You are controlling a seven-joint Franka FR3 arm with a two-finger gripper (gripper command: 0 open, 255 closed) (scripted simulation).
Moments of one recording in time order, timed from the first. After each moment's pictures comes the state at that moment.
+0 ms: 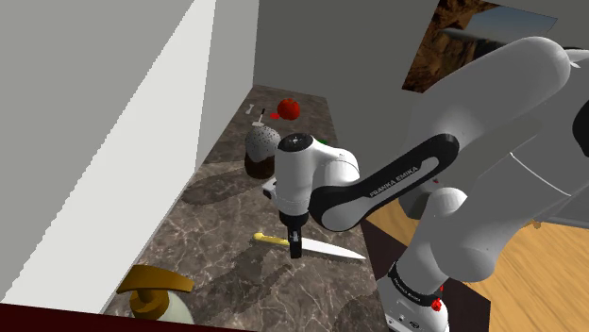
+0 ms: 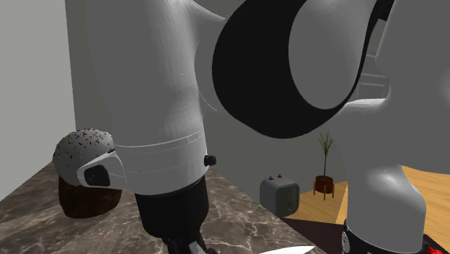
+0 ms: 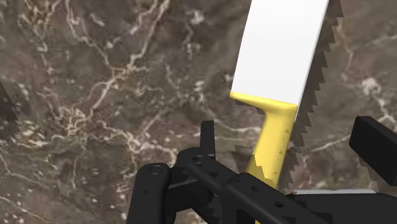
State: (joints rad) arm 0.32 -0.26 0.28 -2.71 -0.04 2.30 -0.19
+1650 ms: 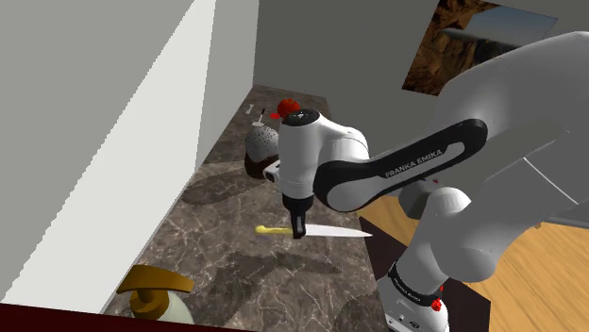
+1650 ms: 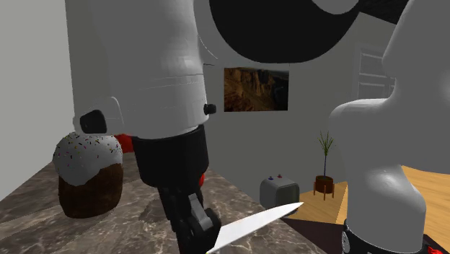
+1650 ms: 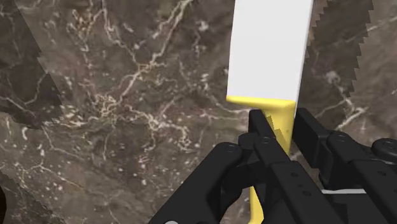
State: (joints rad) arm 0.33 -0.38 0.26 -2.66 -0.01 2.14 -0.23
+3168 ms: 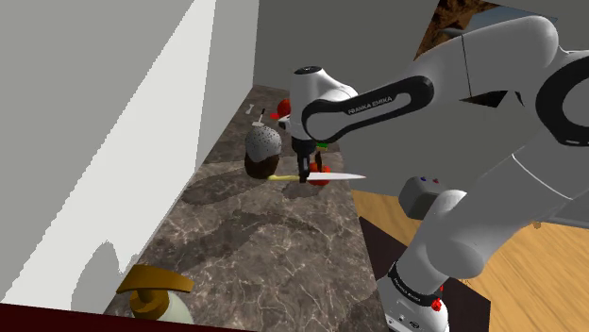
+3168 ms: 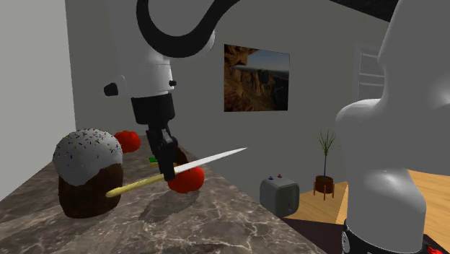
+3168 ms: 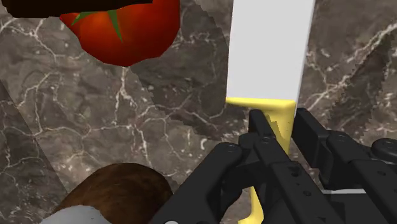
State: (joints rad) arm 0.13 -0.26 0.00 -2.44 -0.18 2.08 -0.57
